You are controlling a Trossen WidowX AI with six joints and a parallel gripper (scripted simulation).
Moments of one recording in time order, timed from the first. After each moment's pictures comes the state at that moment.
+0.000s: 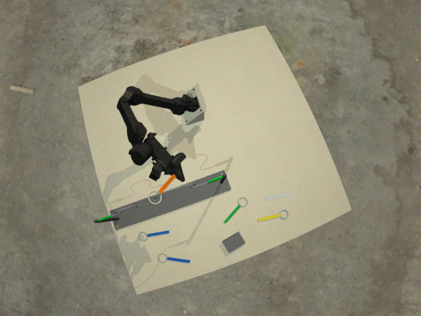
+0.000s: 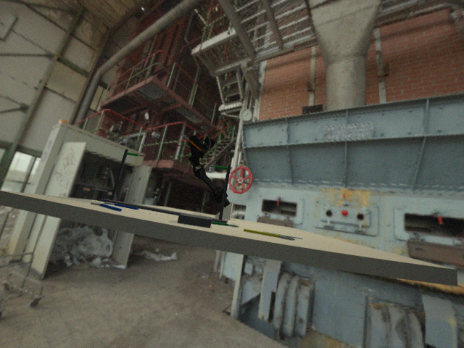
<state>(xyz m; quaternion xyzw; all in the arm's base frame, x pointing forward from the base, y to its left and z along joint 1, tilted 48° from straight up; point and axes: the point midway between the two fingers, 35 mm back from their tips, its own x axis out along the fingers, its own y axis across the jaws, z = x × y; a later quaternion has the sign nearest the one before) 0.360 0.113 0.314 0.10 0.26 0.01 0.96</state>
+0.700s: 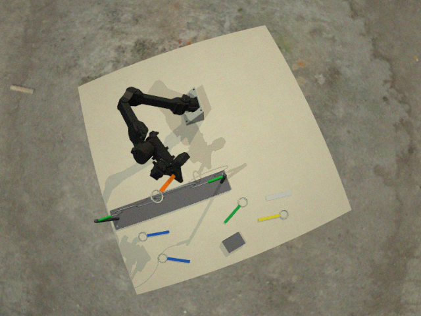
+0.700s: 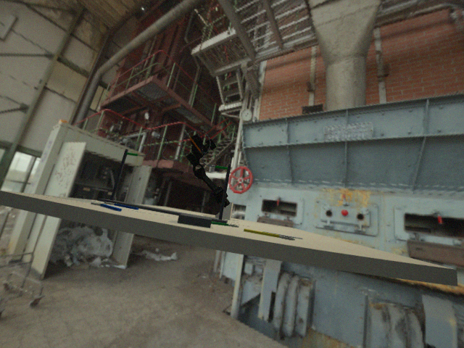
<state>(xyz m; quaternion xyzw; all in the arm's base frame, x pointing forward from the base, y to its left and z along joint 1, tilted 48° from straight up) 0.361 0.103 0.313 -0.03 0.25 -0.02 0.97</state>
